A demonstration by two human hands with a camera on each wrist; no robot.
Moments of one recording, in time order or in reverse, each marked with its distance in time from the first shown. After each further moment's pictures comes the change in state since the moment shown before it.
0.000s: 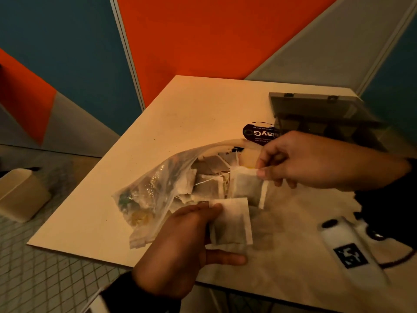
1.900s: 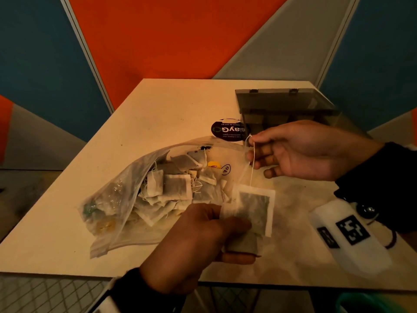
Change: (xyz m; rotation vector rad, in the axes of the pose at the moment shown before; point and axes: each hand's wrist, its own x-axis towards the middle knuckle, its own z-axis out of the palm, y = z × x) left_hand -0.006 -0.019 0.053 0.369 -0.260 0.030; right_hand -0.025 0.041 -0.028 0.886 -0.049 0.266
